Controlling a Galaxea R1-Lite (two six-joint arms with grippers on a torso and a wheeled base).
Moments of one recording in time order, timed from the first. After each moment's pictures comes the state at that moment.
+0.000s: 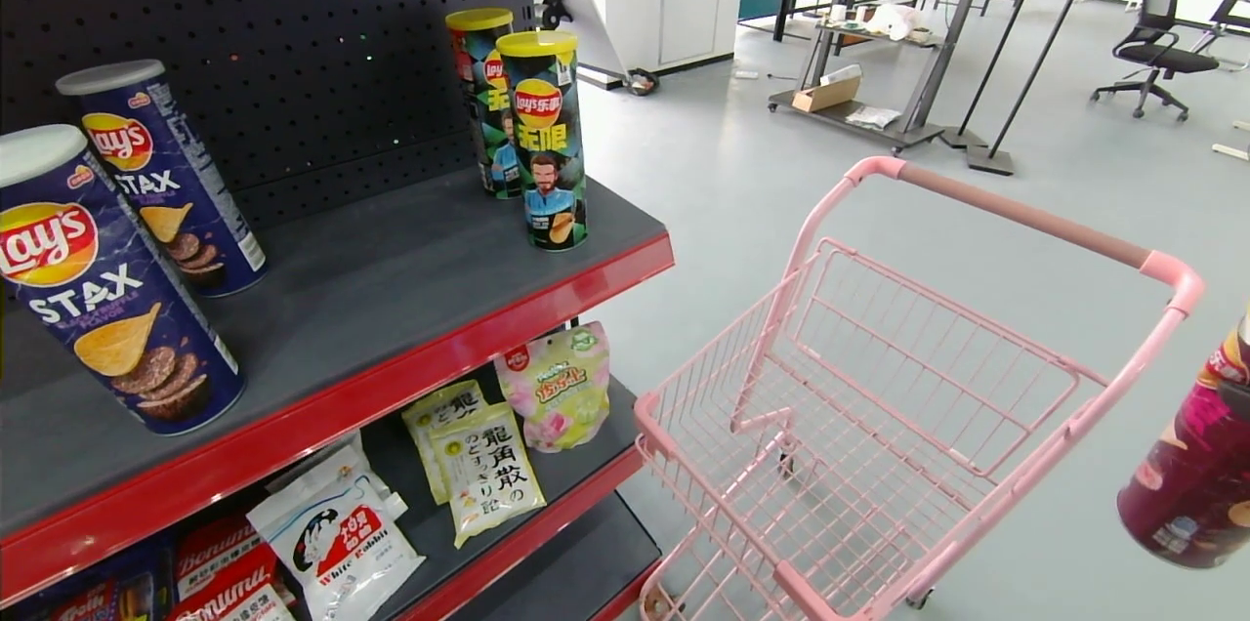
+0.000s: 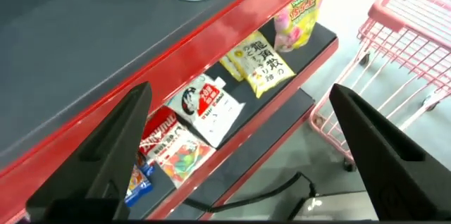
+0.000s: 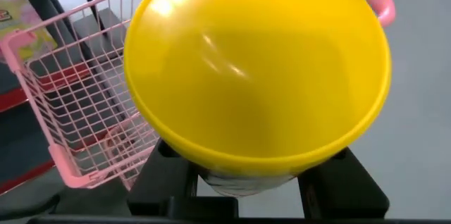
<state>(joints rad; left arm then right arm) -0.34 0.43 -0.47 0.39 0.26 -0.01 0.16 0.85 -0.59 0.06 -0.26 -0.16</state>
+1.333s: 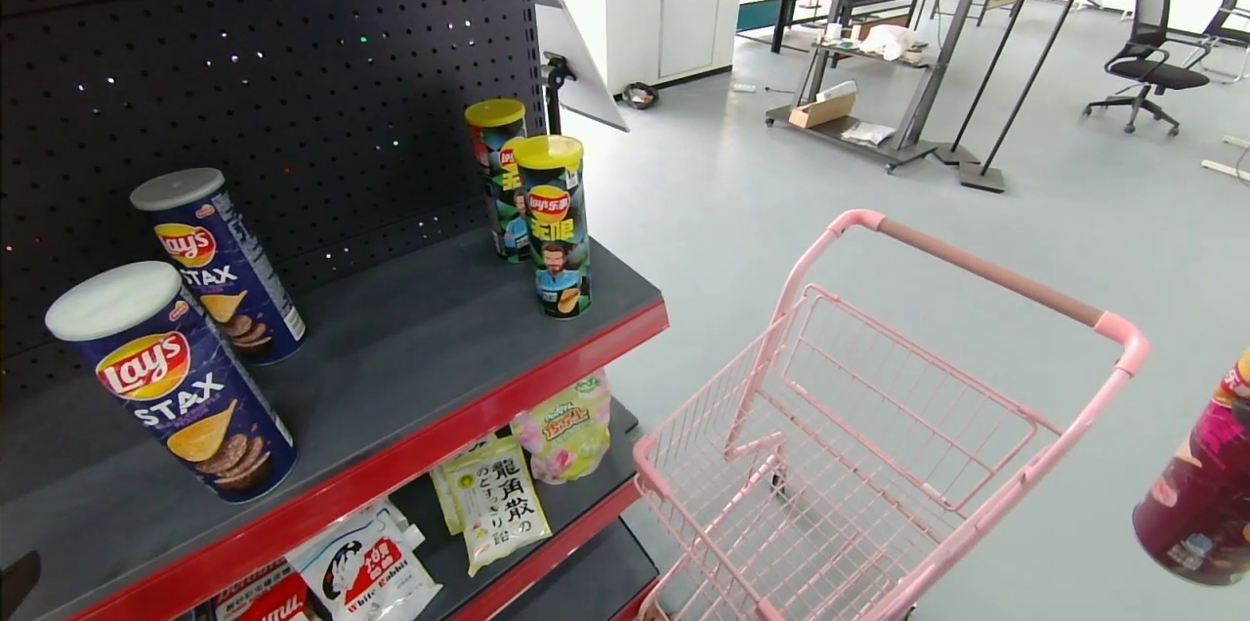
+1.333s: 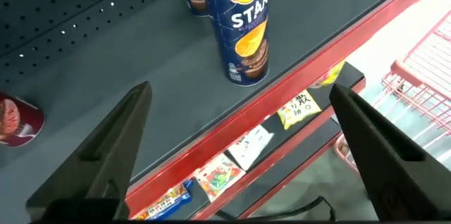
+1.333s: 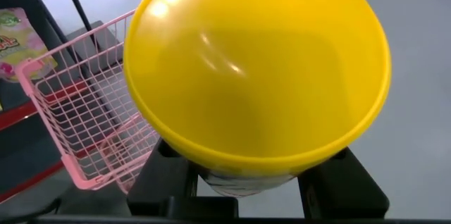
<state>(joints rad) -0.34 0.52 -0.52 0.32 0.39 0.02 0.12 0.82 -0.56 0.06 -0.26 -0.18</state>
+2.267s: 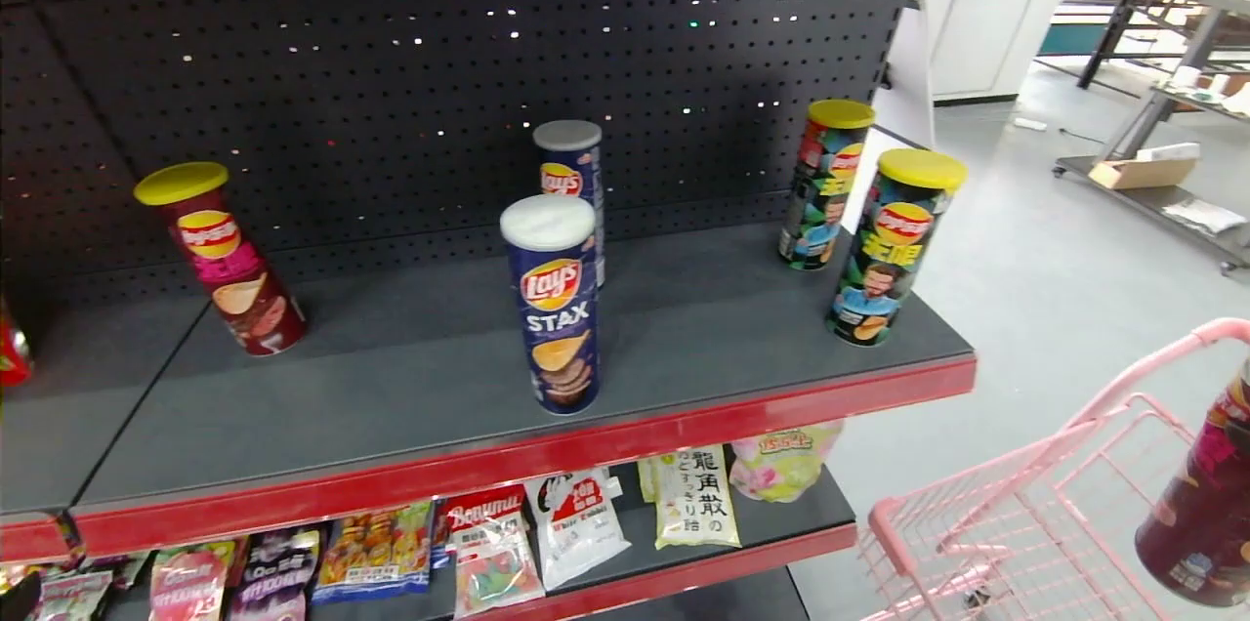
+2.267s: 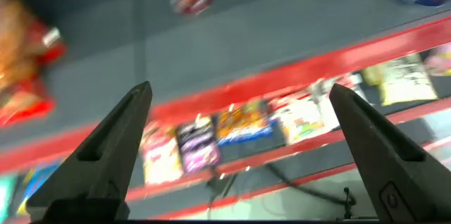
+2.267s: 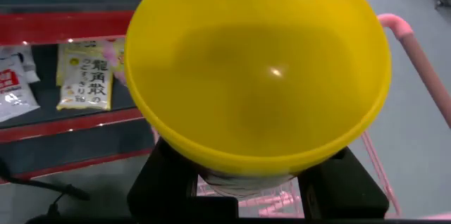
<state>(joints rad) -0.34 0.49 -0.49 0.32 0.40 0.08 0.10 0.83 -0.52 0.05 -0.26 -0.18</state>
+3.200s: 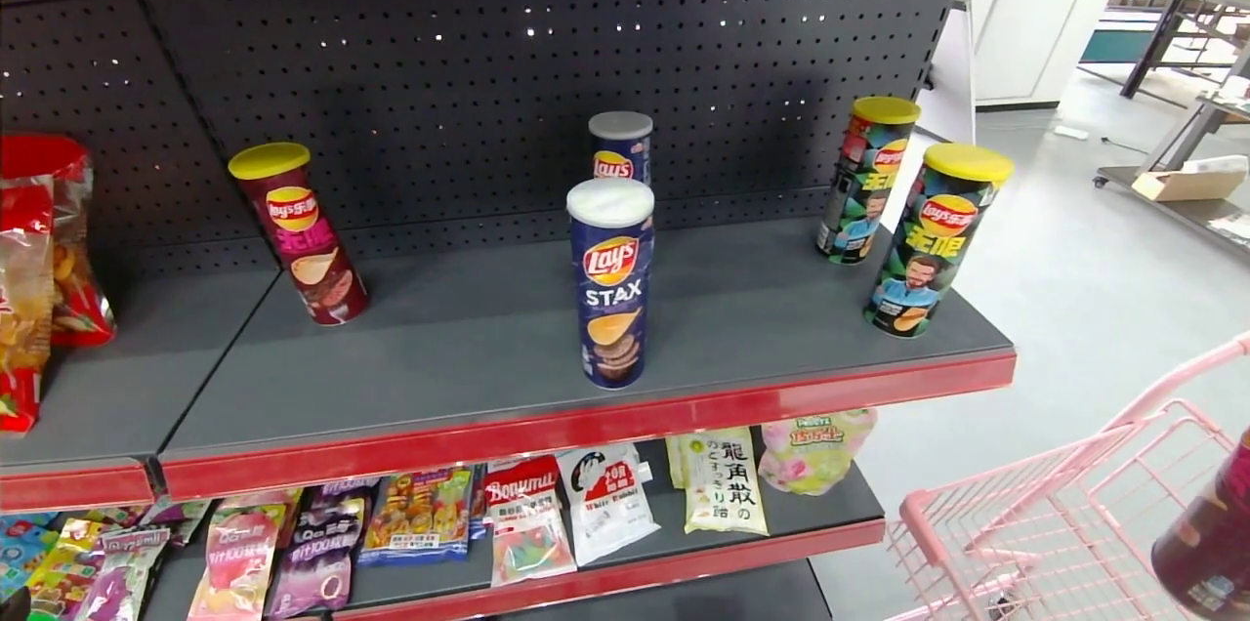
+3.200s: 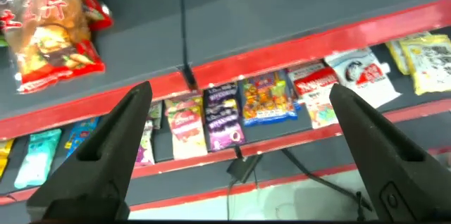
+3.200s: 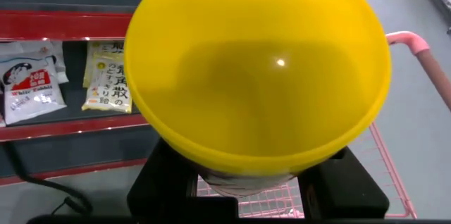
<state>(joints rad) -0.34 0.45 -0.48 0.32 0.40 0.12 0.10 0.72 -0.47 0.06 -0.26 -0.18</state>
